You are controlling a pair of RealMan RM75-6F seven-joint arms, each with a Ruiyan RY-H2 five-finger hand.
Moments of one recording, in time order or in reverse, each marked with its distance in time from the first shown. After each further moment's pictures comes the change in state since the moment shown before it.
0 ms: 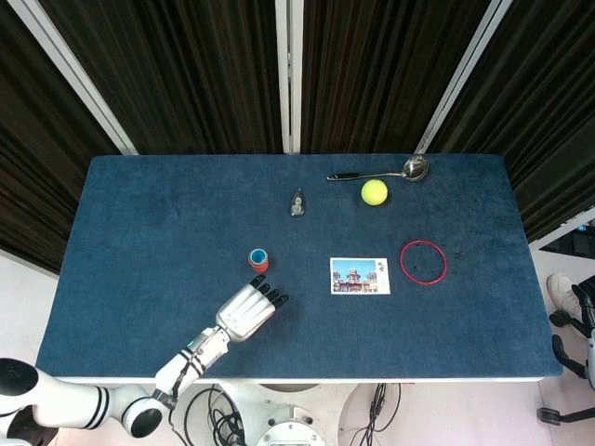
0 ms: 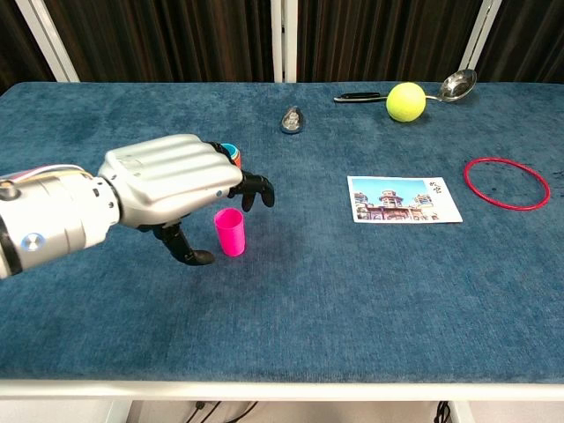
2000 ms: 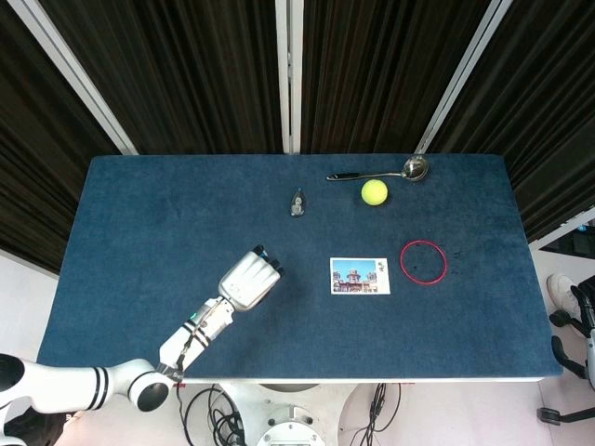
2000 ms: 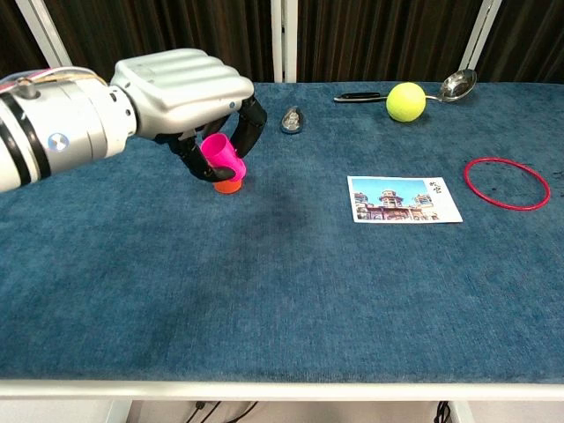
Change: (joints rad) left arm -0.040 0.078 -0.195 -0.018 -0.064 -0.076 0.068; right arm 0.000 0.012 -0.002 -0.014 0.008 -0.015 -0.001
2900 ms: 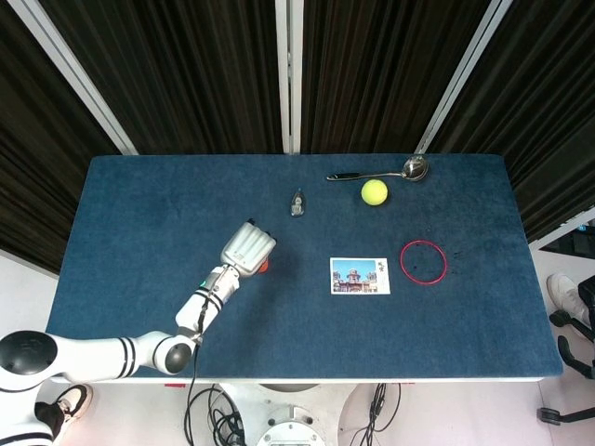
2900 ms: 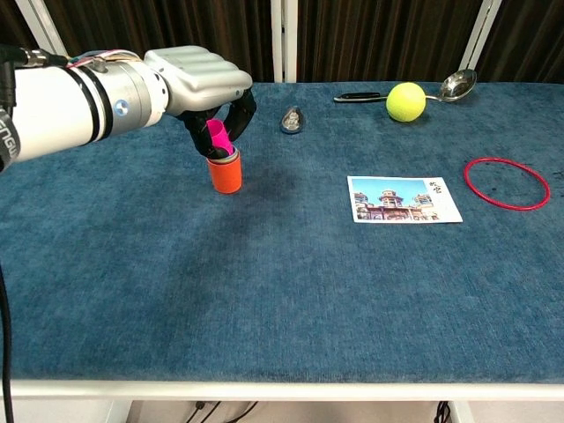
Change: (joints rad) left arm -0.172 -0.056 -0.022 0.199 -0.326 -0.074 0.073; right arm -0.003 0.001 0.007 0.025 0.020 -0.011 0.037
